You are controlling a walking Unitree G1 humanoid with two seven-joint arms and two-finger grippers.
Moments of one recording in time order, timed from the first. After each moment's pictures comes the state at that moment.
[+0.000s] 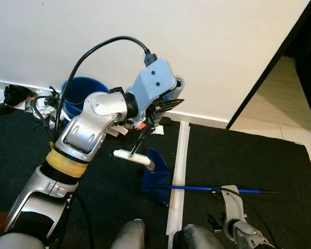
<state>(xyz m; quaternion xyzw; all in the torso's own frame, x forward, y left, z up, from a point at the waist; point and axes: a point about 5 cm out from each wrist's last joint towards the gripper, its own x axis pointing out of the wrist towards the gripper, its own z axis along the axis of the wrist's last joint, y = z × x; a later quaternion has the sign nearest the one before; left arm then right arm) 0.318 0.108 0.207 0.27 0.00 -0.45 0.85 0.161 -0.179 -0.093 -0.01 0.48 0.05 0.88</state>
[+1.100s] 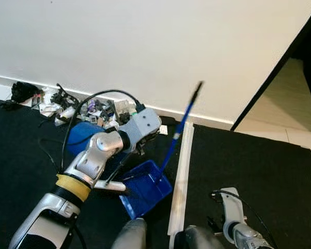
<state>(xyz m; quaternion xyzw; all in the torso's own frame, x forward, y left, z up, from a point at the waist) 0.307 0.133 0.101 0.29 0.12 -0.40 0.86 0.155 -0.179 -0.095 -0.02 0.48 0.06 0.87</state>
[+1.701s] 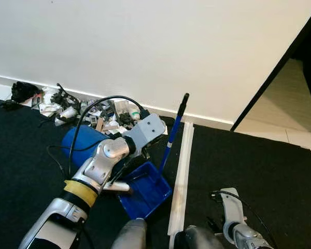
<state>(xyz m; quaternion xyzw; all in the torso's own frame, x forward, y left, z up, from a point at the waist) 0.302 0.119 0.089 0.28 0.10 -0.39 0.87 0.155 -0.179 -0.096 -0.02 0.49 0.06 0.87</state>
